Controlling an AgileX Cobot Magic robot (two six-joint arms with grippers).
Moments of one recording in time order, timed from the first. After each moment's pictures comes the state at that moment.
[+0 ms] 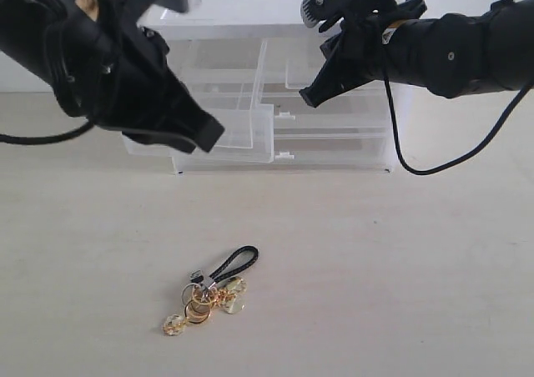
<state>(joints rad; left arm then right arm) -0.65 1.47 -1.24 -0.05 0.90 0.05 0.43 1.78 -1.14 0.16 -0.20 -0.63</state>
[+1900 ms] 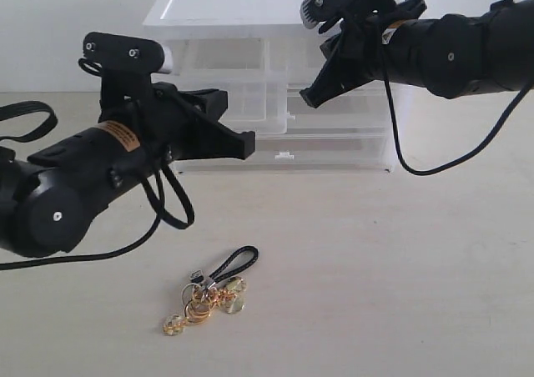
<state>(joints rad) -0.65 1.69 -0.72 -0.30 -0.70 0.15 0.43 1.78 -1.13 0.16 -0.20 -0.64</state>
